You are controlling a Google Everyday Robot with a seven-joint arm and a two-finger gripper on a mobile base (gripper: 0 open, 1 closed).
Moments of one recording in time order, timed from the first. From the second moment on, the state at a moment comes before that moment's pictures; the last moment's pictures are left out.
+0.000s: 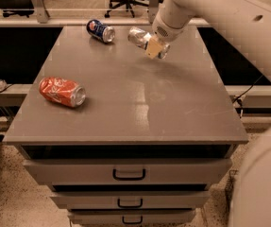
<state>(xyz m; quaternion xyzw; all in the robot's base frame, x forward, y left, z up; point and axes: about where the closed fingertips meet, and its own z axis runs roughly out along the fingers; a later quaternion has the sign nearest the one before) 0.732 -0.086 0.897 -0.45 0.85 -0.05 0.29</state>
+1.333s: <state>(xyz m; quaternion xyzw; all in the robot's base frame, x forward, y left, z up) 0.806 -0.004 0.859 -0.47 0.84 -0.04 0.27</state>
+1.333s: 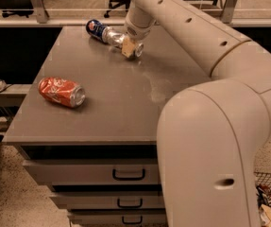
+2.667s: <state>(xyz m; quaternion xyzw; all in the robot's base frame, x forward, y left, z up) 0.816 0.018 0.857 -0.48 0.83 -0.02 0.26</state>
